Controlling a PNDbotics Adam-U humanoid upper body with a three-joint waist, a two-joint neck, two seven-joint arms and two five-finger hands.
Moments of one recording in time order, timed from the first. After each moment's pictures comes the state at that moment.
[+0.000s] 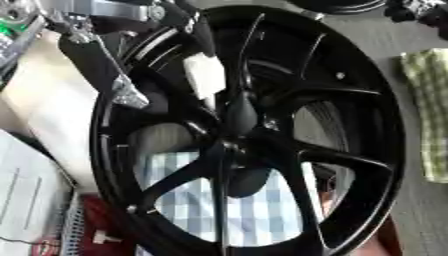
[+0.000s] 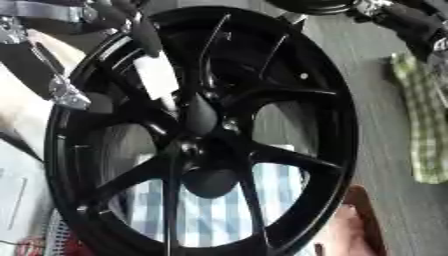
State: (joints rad) left arm -1.10 0.76 -0.46 -1.67 -0.15 -0.18 -0.87; right arm -0.82 -0.66 0.13 -1.42 -0.23 0.17 0.17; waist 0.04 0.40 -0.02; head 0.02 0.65
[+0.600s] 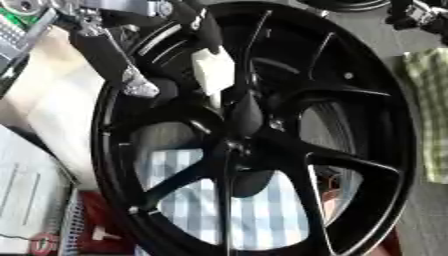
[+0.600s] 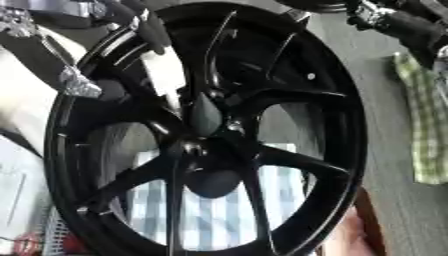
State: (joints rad) left arm -1.12 0.75 -0.45 -1.66 -0.14 -0.17 -0.89; right arm -0.82 -0.66 0.14 -1.42 -0.23 0.17 0.18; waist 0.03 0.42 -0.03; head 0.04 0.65
